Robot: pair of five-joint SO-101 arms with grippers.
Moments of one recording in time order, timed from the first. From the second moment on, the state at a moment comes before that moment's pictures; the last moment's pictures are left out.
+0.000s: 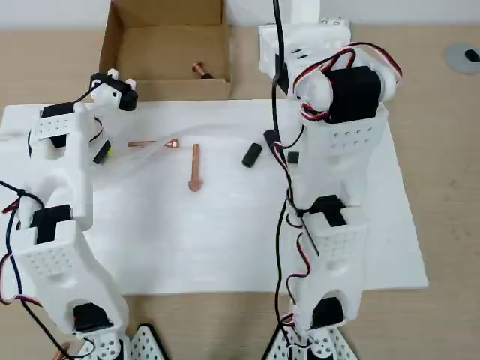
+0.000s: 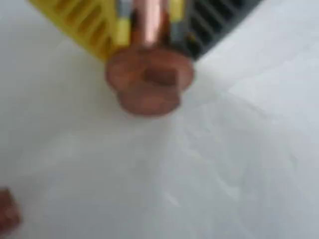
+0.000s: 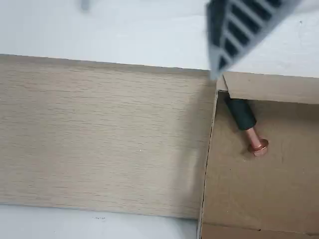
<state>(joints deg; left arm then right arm) -16.9 25.8 -1.1 62.8 -53.3 -15.1 30.5 -91.9 101.7 -11.2</state>
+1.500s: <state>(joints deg) -16.0 -57.6 32.0 73.5 -41.2 -22.8 3.1 9.1 56.8 -34.0</state>
